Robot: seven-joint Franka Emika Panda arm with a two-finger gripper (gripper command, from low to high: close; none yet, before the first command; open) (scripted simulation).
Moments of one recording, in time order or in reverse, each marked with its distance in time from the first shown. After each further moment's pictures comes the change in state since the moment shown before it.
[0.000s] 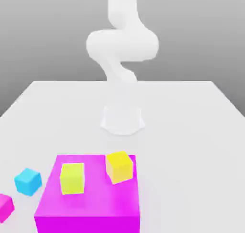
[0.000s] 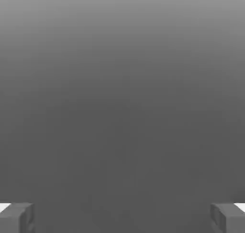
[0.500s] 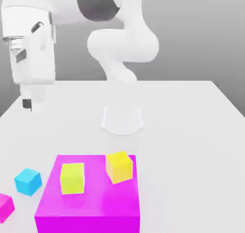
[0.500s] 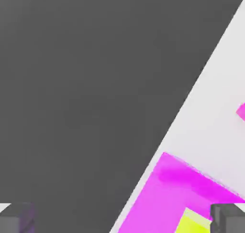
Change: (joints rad) arm -0.256 0.555 -0.089 -0.161 0.134 0.255 0.619
